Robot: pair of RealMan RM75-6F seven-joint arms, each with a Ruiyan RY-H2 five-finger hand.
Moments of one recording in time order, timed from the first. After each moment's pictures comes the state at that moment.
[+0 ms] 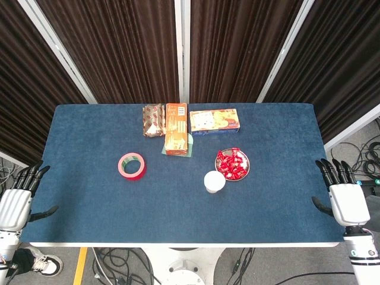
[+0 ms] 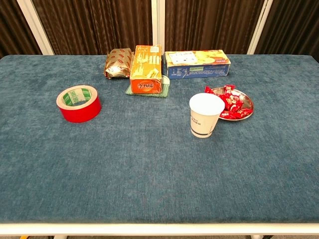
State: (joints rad) left arm -0.12 -1.19 -0.02 -1.44 1.59 1.54 -0.22; right arm 0.16 -1.09 0.09 -1.66 -1.48 1.43 -0.13
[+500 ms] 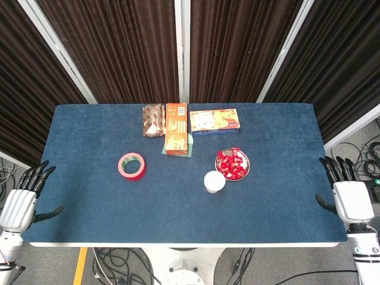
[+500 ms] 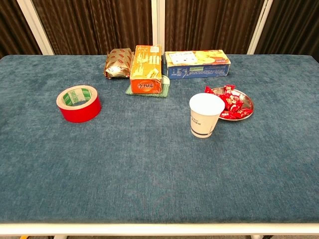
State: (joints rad) left arm -0.12 -1.19 -0.01 -1.47 1.62 1.56 -0.22; right arm 0.18 -1.07 0.10 -1.65 -1.46 1.41 -0.11
